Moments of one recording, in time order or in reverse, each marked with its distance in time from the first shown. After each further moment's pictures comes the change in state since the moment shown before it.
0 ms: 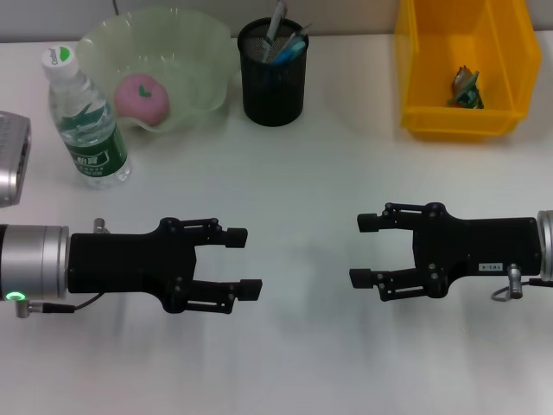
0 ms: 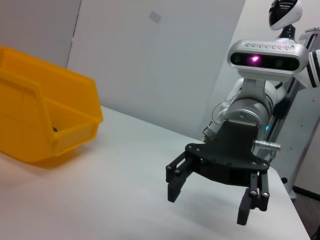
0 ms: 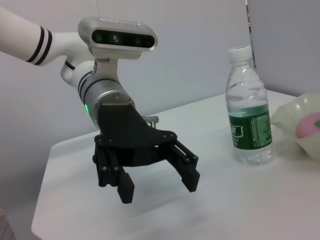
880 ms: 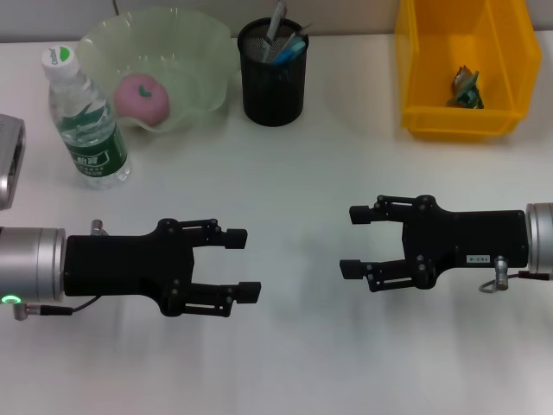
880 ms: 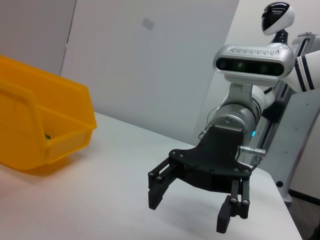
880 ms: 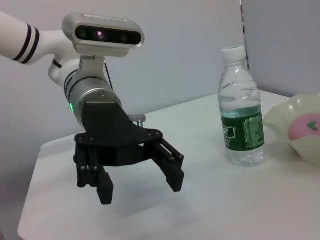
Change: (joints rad) left arm 0.005 0.000 -0.003 0.002 -0.005 0.024 0.015; right arm 0.014 0.015 0.002 -0.002 -0.001 0.038 0.005
